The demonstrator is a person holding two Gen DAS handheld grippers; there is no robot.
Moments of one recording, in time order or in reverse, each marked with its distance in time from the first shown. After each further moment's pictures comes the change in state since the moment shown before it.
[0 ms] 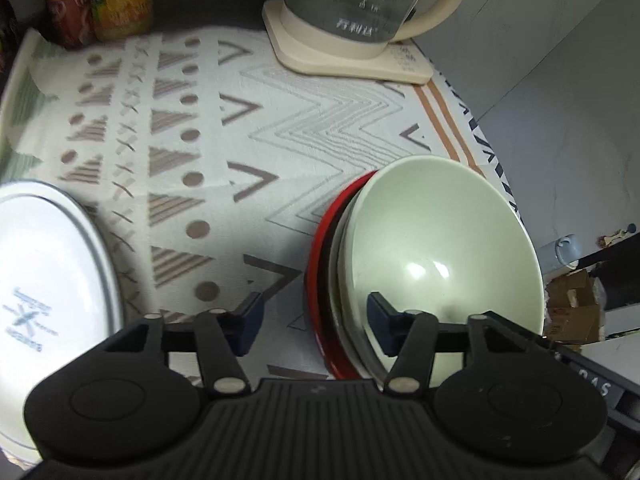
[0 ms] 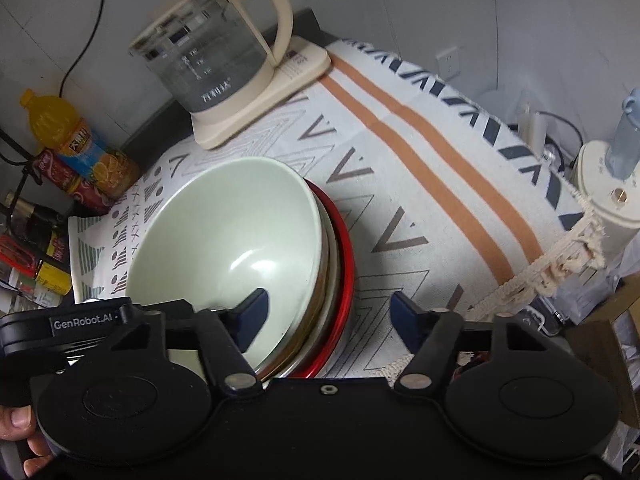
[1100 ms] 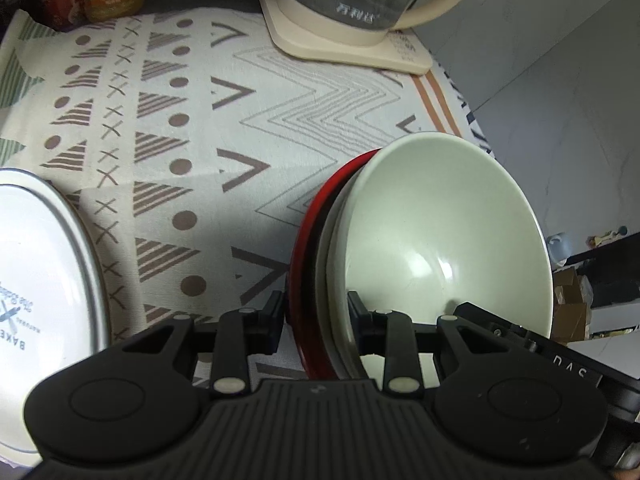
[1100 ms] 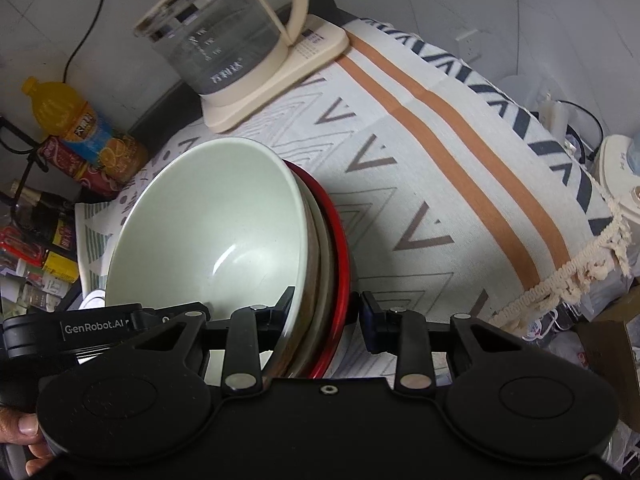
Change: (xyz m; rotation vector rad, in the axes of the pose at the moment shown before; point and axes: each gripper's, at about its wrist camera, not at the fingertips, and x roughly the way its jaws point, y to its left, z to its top) left arm 0.002 0.002 0.002 -0.021 0.023 -0.031; right arm 0.012 0.008 0.011 -0.025 0.056 0.043
